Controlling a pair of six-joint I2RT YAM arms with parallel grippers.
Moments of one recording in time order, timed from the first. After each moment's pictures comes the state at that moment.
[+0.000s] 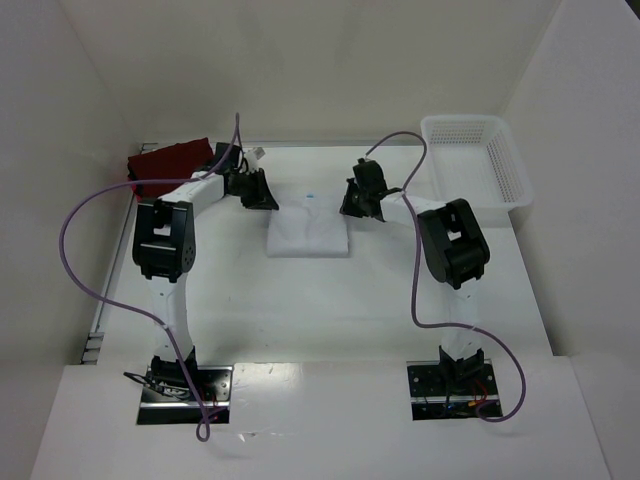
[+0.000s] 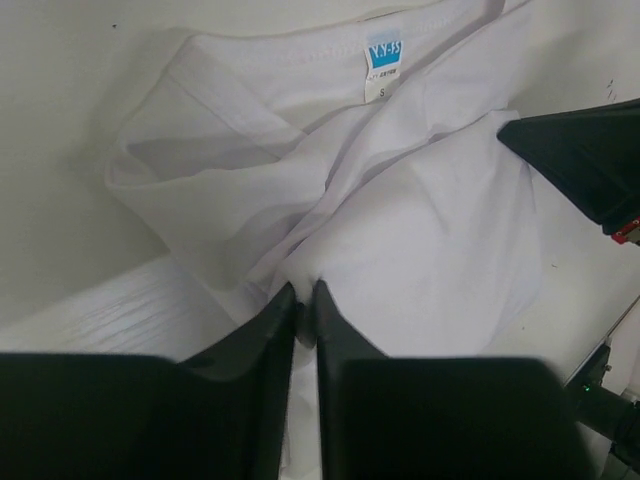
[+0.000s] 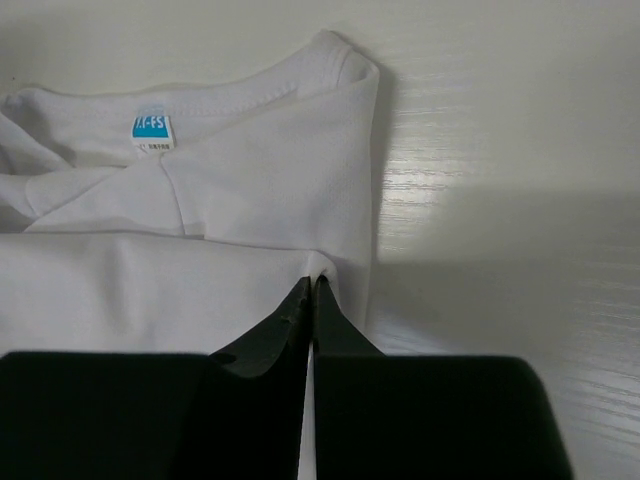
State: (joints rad) left arm -0.11 2.16 1.63 -0.42 0.59 -0.29; right arm 0.39 2.10 1.39 -0.04 -0.05 0.56
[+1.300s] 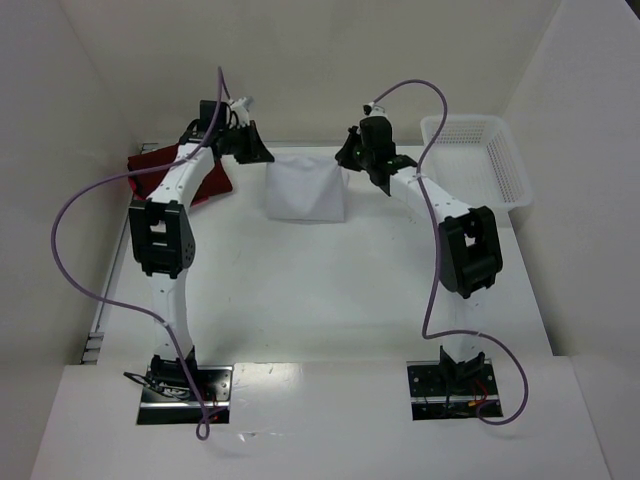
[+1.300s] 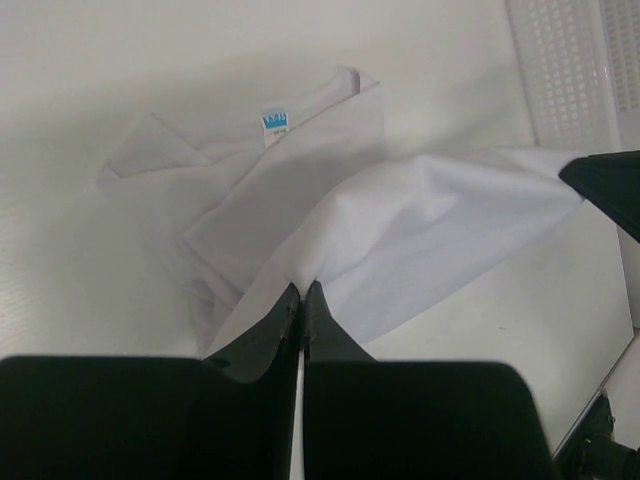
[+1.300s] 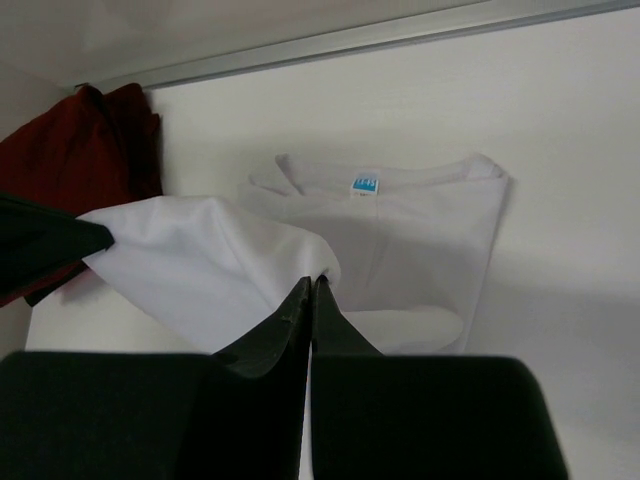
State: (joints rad) left arm -0.08 2.19 2.03 -0.52 0.60 -0.27; right arm 0.39 1.98 1.65 -0.09 -0.02 0.54
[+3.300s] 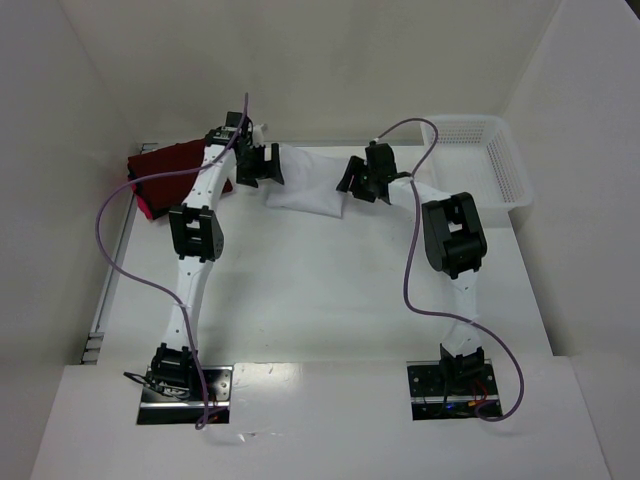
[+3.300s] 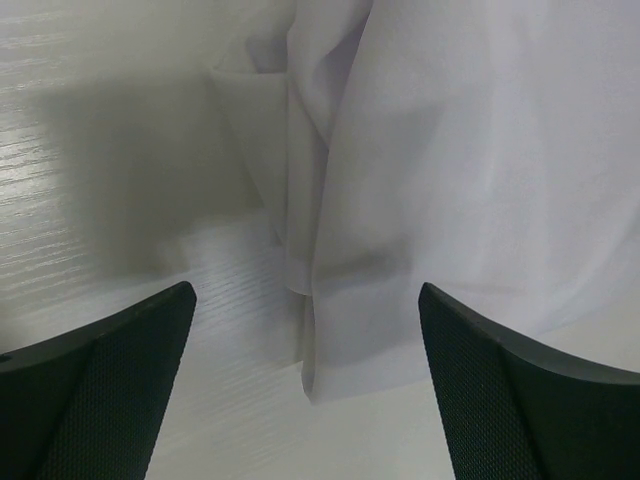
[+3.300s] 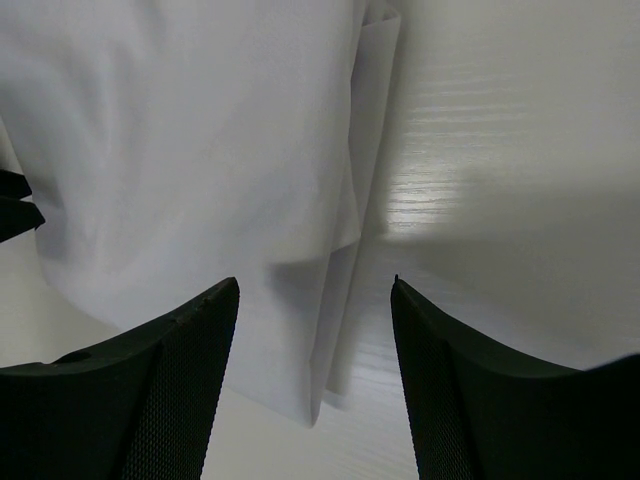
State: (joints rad) left arm -0.11 2.77 2.81 -1.09 0.37 -0.16; right arm 0.30 2.20 1.59 -0.08 -0.14 0.60
